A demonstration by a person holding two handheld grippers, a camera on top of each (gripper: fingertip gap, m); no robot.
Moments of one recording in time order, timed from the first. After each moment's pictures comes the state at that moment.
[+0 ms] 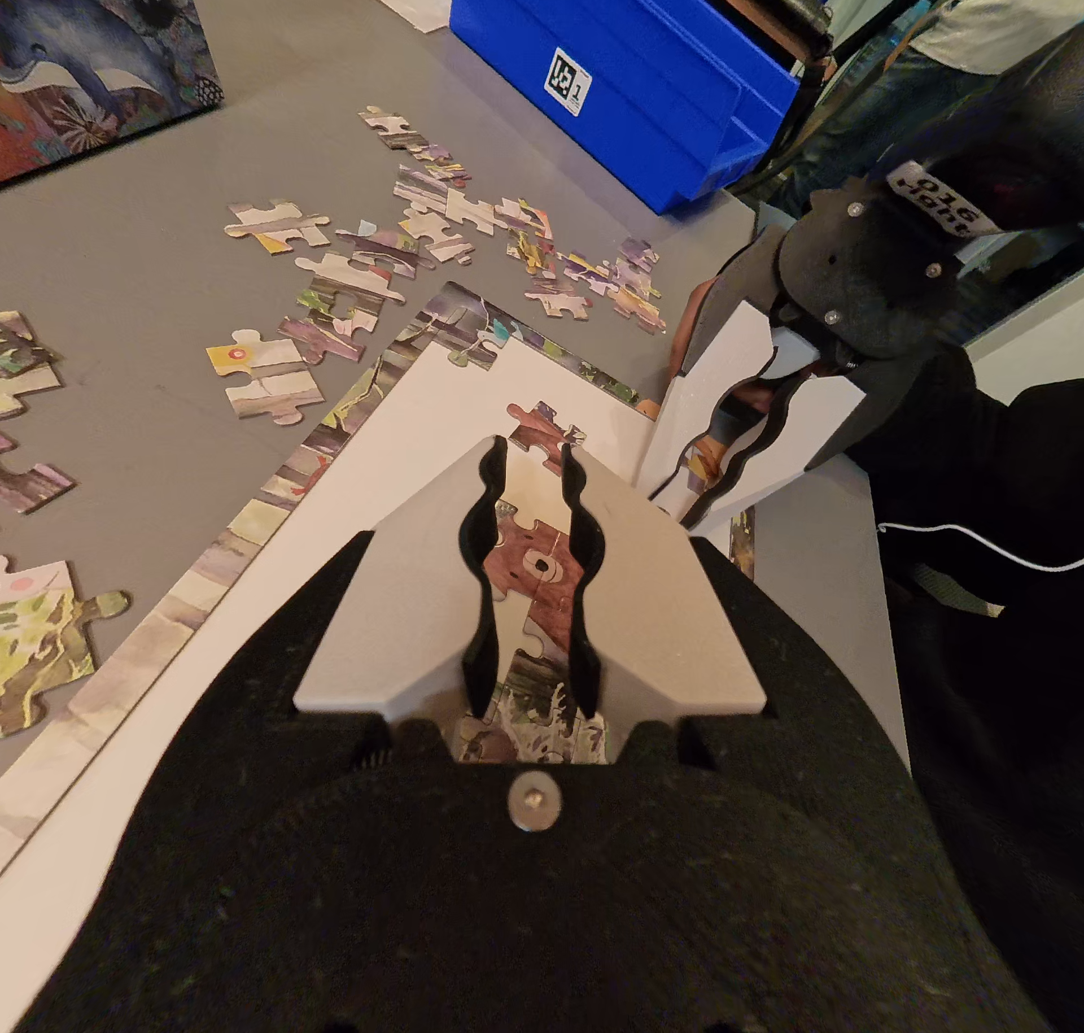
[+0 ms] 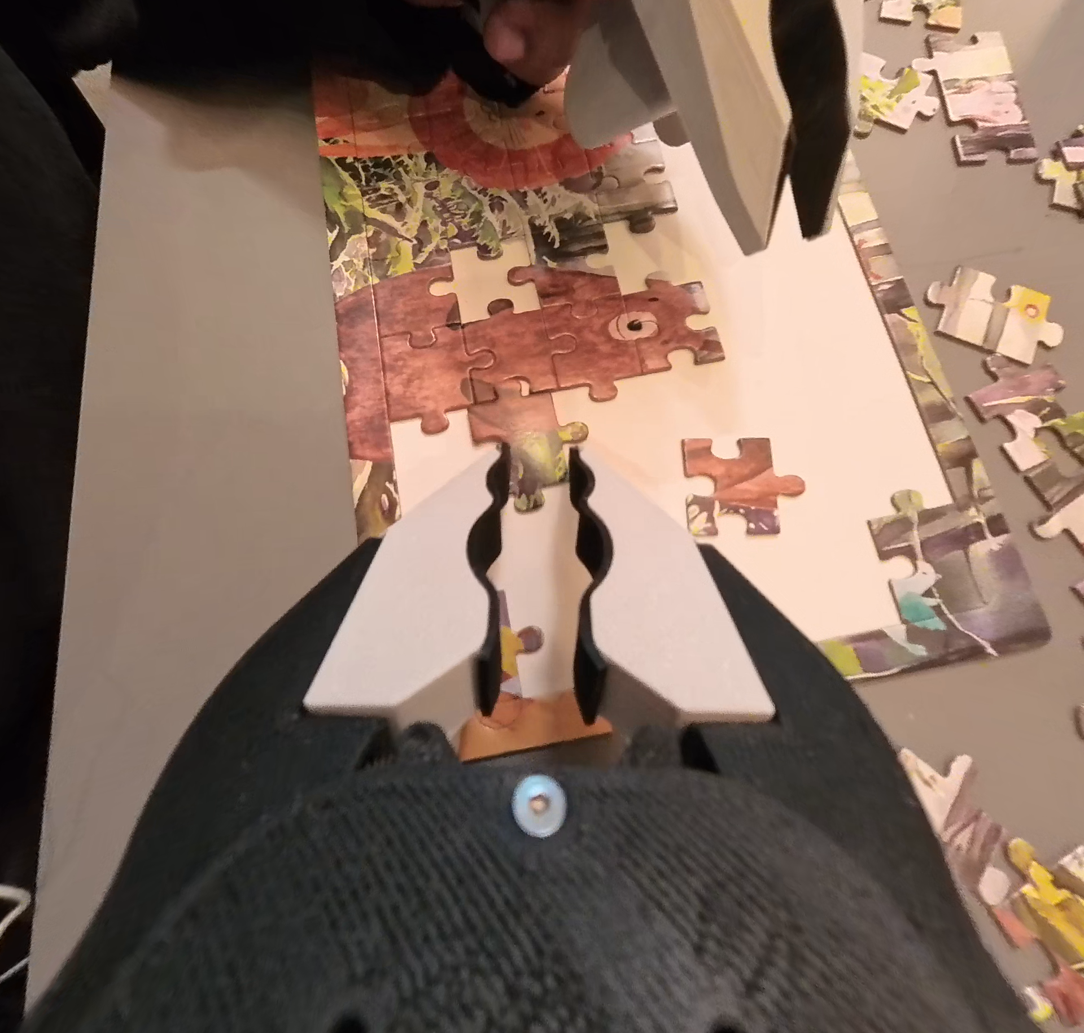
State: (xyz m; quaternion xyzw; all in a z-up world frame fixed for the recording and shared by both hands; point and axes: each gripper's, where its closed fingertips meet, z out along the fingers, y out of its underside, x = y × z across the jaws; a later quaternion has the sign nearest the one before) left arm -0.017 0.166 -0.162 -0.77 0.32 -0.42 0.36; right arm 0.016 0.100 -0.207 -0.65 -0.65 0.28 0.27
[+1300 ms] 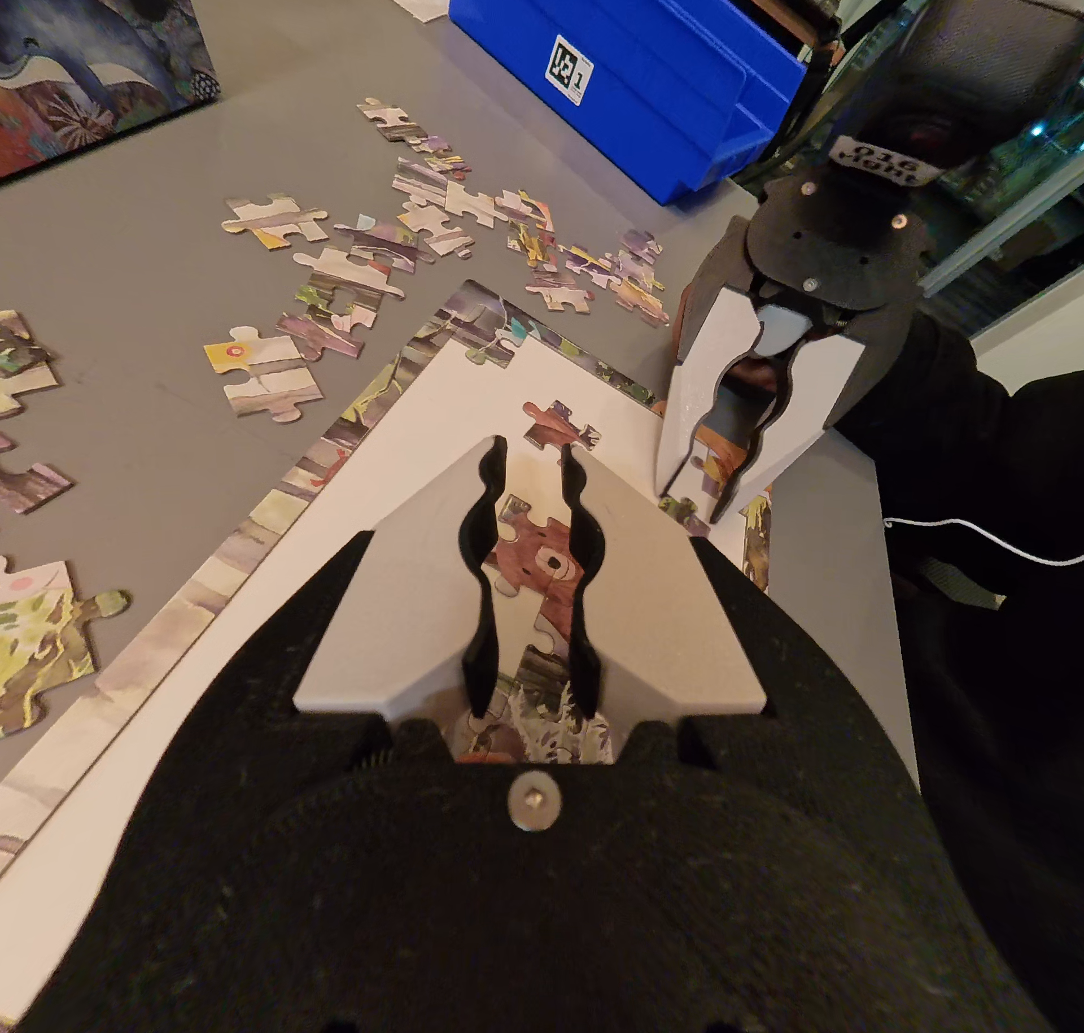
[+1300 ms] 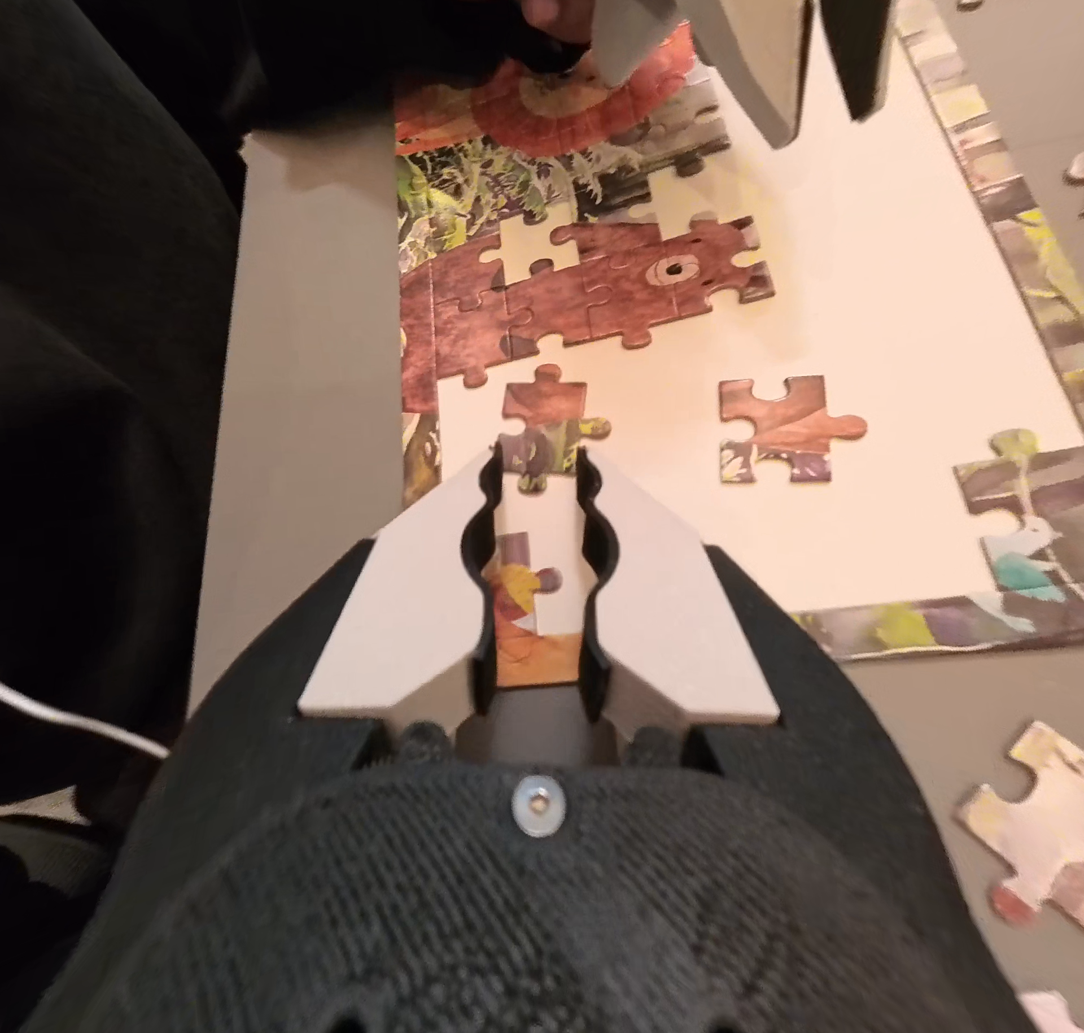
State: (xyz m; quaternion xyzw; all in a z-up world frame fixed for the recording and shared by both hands) left arm -0.016 0.165 -0.164 -0.77 0.33 -0.41 0.36; right arm 0.036 0.086 -0.208 -0.67 -0.62 0.37 0.19
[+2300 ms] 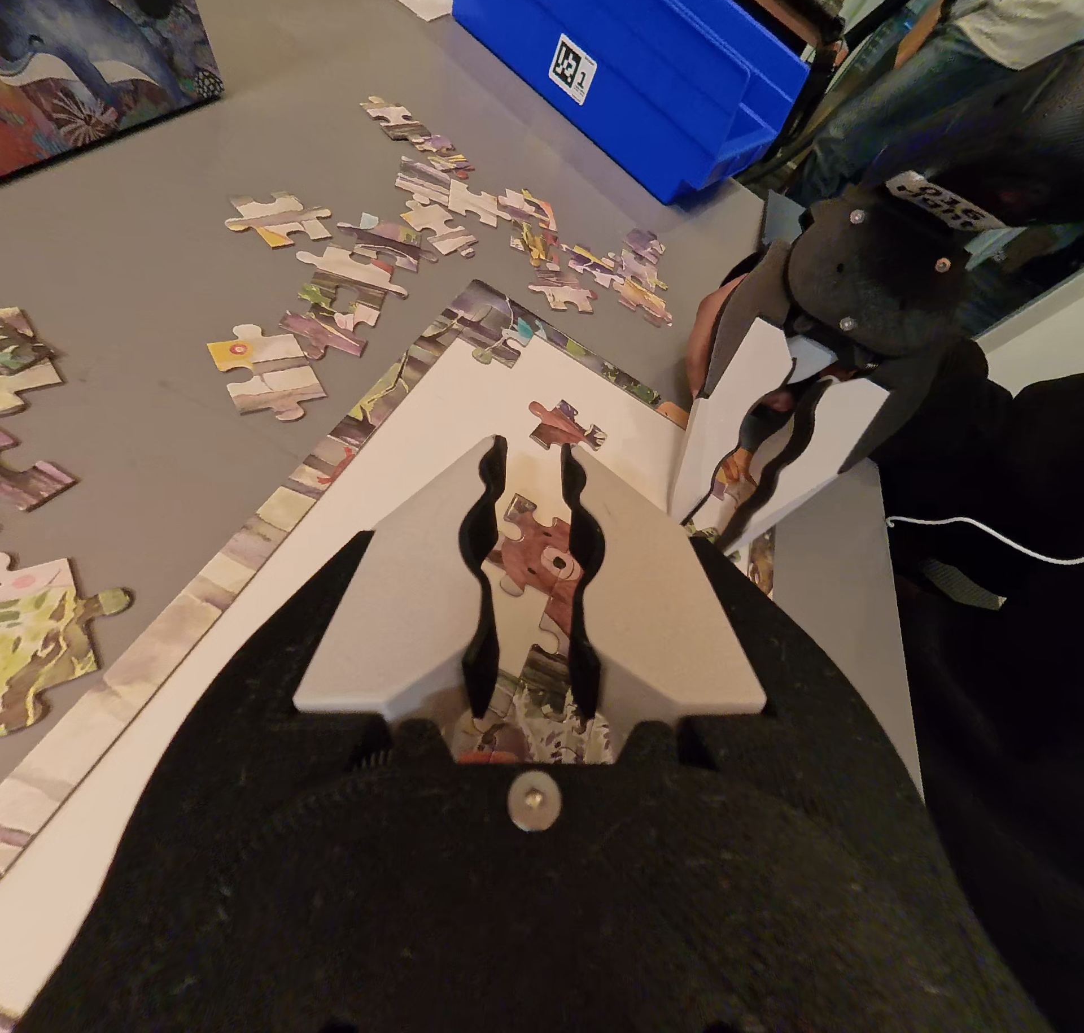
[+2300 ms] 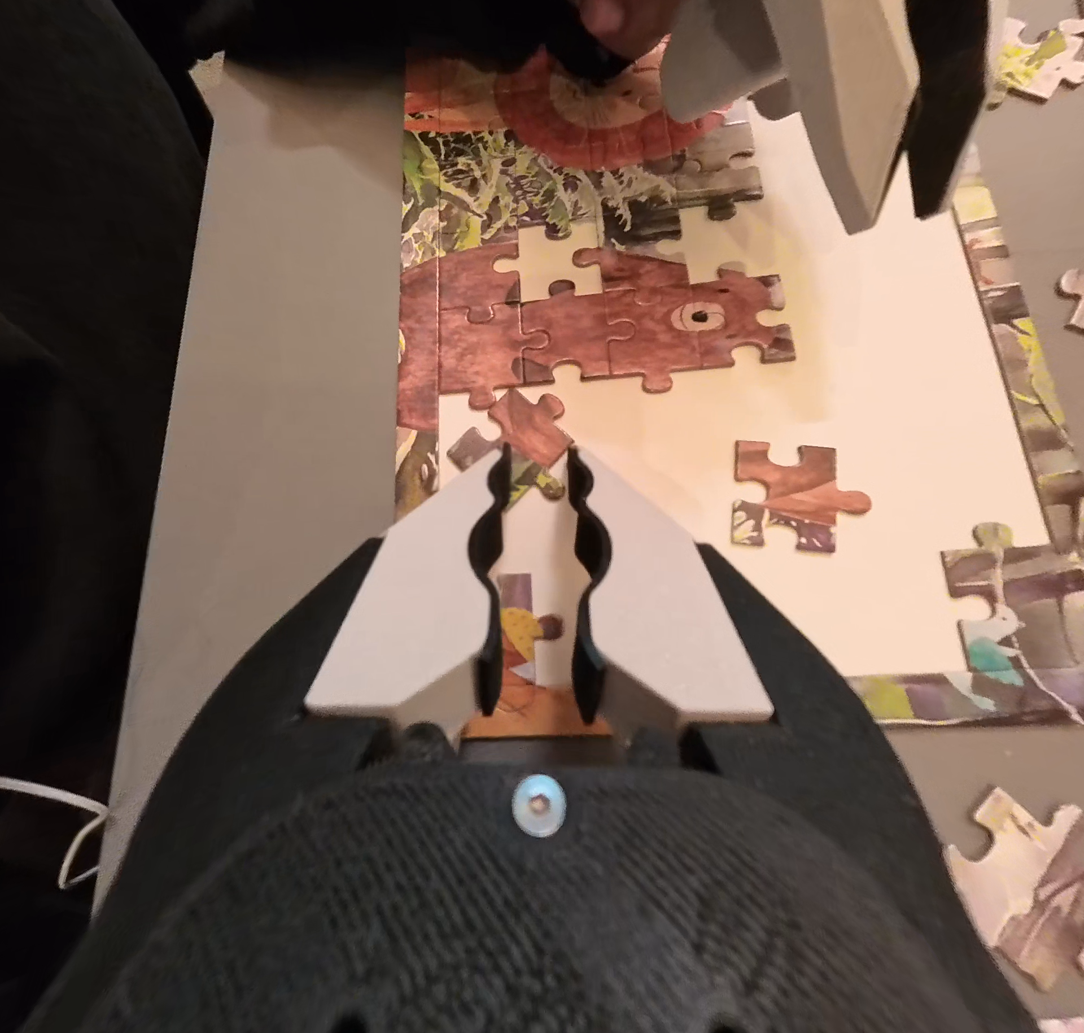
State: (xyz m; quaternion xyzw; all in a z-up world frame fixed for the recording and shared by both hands) left arm -0.017 0.166 -0.165 -0.77 0.33 -0.41 0.36; right arm 0.022 0.079 -0.211 -0.63 -0.66 0.32 0.23
